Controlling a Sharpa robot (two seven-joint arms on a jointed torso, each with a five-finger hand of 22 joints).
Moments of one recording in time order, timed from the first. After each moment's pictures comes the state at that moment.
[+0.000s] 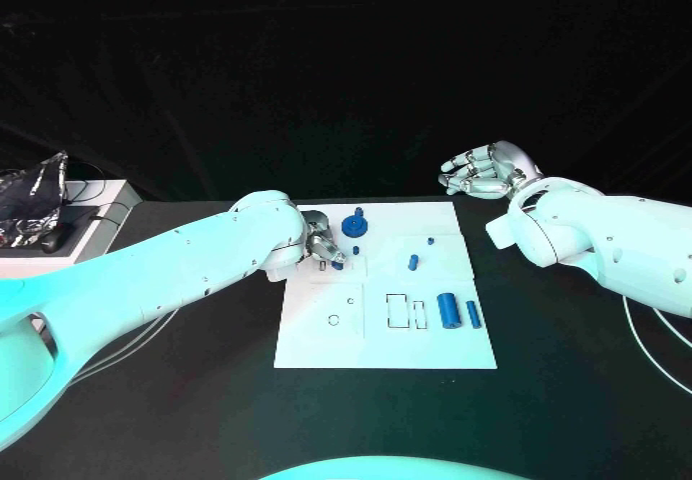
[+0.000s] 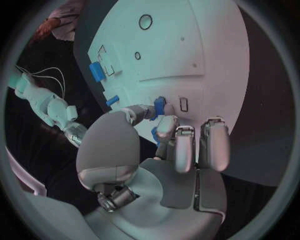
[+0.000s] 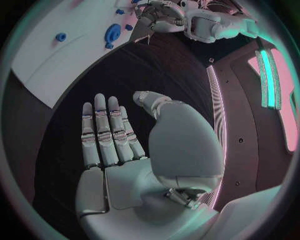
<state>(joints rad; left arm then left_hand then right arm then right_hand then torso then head) 1.18 -0.50 0.10 1.16 -1.17 0.17 -0.54 1.10 -0.21 0.69 0.20 0.57 0.87 0.08 0.67 0.96 1.35 -0.03 1.23 1.07 1.47 -0.07 1.56 1.31 0.07 1.41 0.03 1.48 1.31 1.34 -0.73 -0.12 1.25 -0.59 -0.49 0.12 1.26 -0.26 0.55 0.13 0.39 0.89 0.22 0.15 0.47 1.14 0.16 0.11 0.09 1.06 0.13 0.18 0.40 0.18 0.81 0.27 0.07 0.23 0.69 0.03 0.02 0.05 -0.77</state>
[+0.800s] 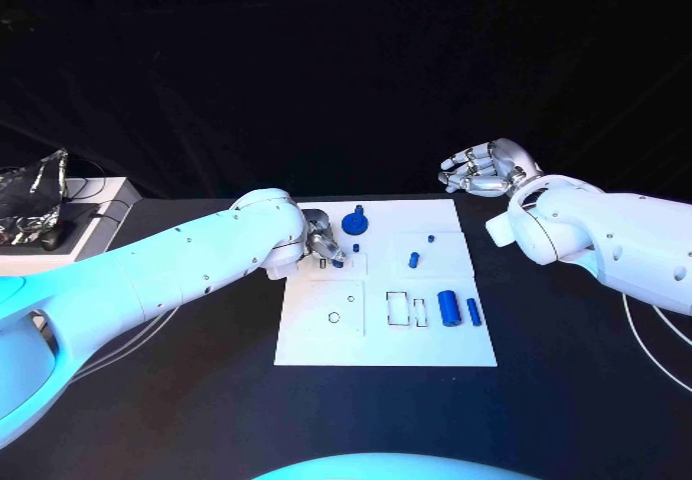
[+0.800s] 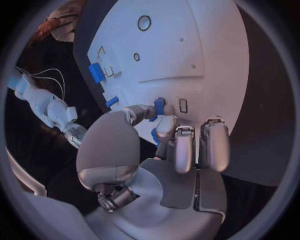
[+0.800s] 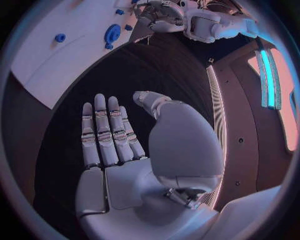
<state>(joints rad) 1.18 -0.50 0.10 1.15 -1.18 0.18 -0.54 1.10 -0.21 0.69 0.20 0.57 0.87 0.08 0.67 0.96 1.35 -0.03 1.23 1.07 1.47 -0.08 1.56 1.31 0.07 1.41 0.03 1.48 1.31 1.34 -0.73 -0.12 1.25 -0.59 -0.48 0.12 1.26 -0.26 0.55 0.13 0.39 0.89 0.22 0.15 0.47 1.14 0.16 0.11 0.08 1.06 0.13 0.18 0.40 0.18 0.80 0.26 0.07 0.23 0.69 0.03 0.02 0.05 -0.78</state>
